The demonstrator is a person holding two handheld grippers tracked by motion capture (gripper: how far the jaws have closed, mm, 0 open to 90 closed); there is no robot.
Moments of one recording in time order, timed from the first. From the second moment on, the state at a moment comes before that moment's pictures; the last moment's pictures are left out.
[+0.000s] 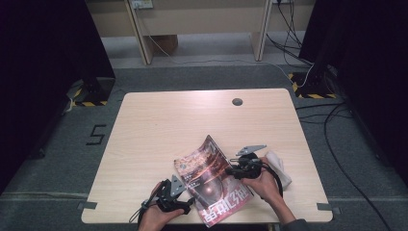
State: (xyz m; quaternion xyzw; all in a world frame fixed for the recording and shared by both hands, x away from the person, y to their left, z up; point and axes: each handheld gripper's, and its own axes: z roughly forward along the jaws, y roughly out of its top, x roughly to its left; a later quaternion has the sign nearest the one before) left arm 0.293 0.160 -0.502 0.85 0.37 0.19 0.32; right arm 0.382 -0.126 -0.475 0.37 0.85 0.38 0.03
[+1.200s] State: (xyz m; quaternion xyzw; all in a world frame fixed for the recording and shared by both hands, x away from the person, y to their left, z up) left arm 0.374 0.148 -0.490 0.83 0.32 0.21 0.41; right arm 0.374 -0.136 -0.444 0.22 0.90 0.38 0.06
